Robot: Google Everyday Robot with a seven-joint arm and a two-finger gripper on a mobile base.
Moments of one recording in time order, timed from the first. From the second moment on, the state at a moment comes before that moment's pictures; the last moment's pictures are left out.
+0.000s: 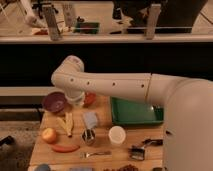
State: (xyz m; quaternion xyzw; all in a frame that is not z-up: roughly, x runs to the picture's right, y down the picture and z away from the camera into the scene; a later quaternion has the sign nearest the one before) arm -0.134 0.074 0.710 -0.25 -0.10 -0.27 0.92
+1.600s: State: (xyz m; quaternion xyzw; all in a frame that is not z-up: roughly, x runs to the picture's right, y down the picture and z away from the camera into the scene) arm -0.095 0.094 0.779 -0.25 -0.15 -0.23 0.93
